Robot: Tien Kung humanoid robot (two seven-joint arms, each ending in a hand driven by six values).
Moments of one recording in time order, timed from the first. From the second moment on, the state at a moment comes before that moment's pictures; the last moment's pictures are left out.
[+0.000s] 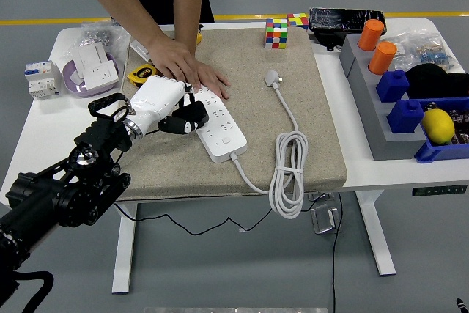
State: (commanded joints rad) left arm -0.67 0.10 -0.86 -0.70 2.27 0.36 -0.13; right arm 0.15 -0.28 0.30 0.43 -0.01 -0.49 -0.07
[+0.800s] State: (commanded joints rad) left arm -0.67 0.10 -0.83 -0.69 2.27 0.35 -0.13; right arm 0.16 -0.28 0.30 0.43 -0.01 -0.49 -0.07
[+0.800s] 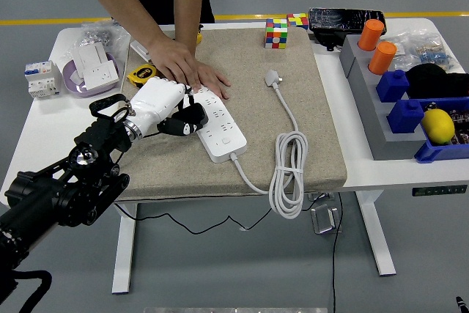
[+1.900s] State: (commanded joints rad) left arm -0.68 0.10 -0.83 -0.67 2.27 0.34 -0.13; right arm 0.15 -0.28 0.30 0.43 0.00 -0.48 -0.07
